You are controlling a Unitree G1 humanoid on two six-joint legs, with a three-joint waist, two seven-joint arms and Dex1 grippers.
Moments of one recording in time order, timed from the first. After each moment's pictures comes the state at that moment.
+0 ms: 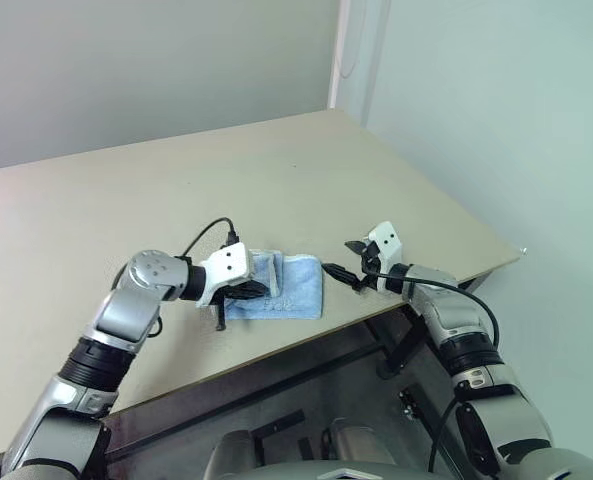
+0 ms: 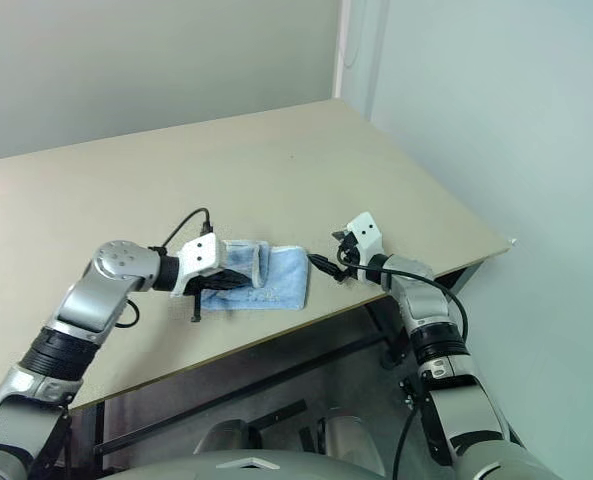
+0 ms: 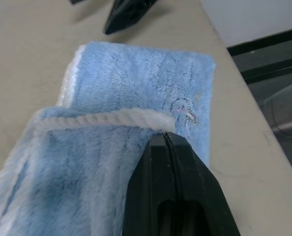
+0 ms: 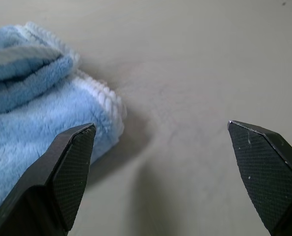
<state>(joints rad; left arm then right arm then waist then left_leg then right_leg) -0.42 0.60 -0.25 0.00 -0.03 0.30 -1.14 -0.51 -0.30 0.05 0.50 0.17 0.20 0.80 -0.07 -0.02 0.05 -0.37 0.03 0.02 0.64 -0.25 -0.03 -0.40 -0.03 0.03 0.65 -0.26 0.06</state>
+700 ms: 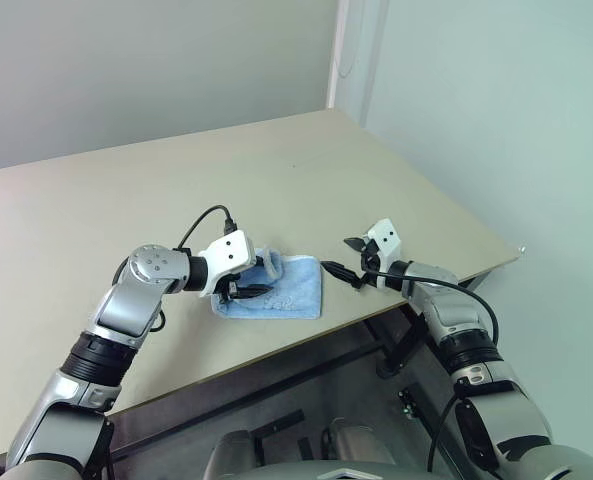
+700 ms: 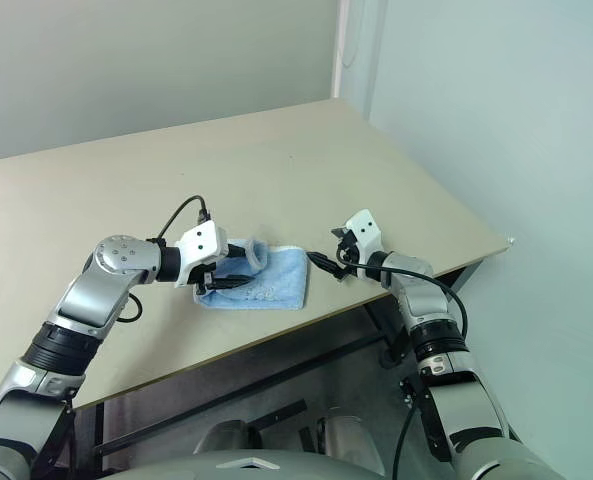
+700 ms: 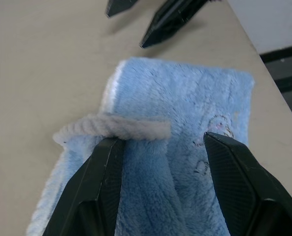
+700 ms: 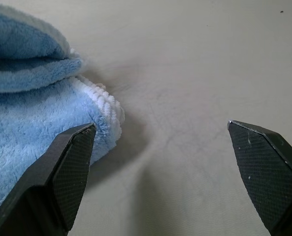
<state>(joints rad) -0.45 0.62 -0.21 -0.01 -0.10 0.33 -1.10 -0.52 -0.30 0.05 0.52 0.16 0.17 0.80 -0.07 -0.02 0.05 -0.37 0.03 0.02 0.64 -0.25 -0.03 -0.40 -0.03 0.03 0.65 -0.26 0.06</state>
